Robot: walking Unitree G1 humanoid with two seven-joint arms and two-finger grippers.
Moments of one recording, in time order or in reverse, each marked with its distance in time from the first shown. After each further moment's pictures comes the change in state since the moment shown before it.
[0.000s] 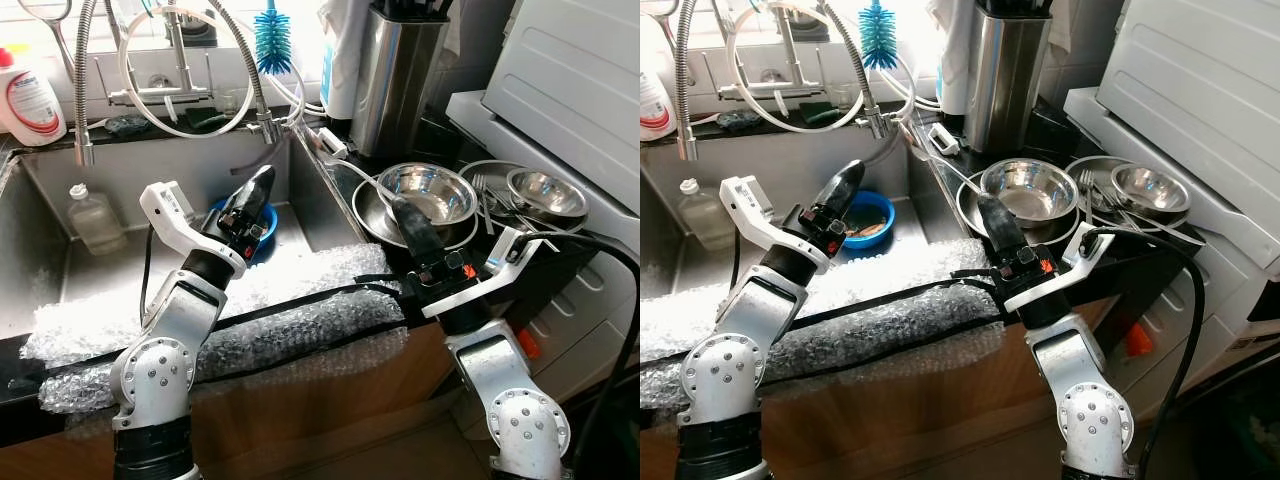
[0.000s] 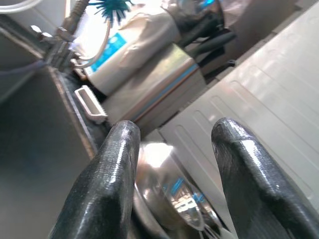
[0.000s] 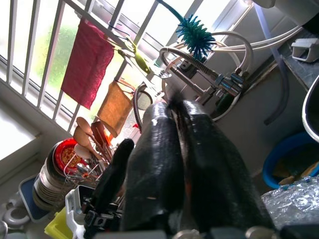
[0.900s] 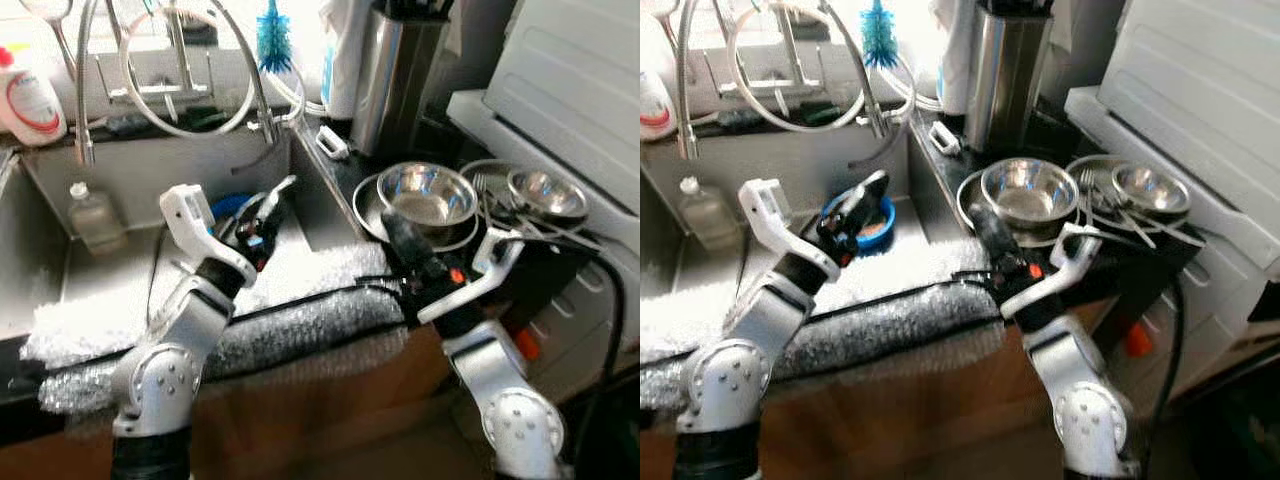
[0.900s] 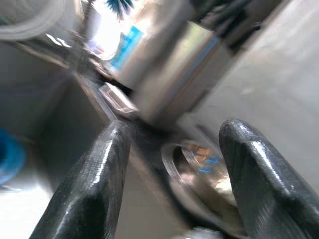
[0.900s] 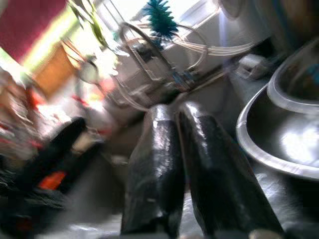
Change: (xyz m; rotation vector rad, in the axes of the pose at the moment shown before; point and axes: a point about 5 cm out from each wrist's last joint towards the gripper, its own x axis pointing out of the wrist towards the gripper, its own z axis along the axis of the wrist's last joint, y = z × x) left arm 0.002 0.004 -0.003 0.304 0.044 0.097; right arm 0.008 -0.012 0.002 -0.447 0.109 -0.176
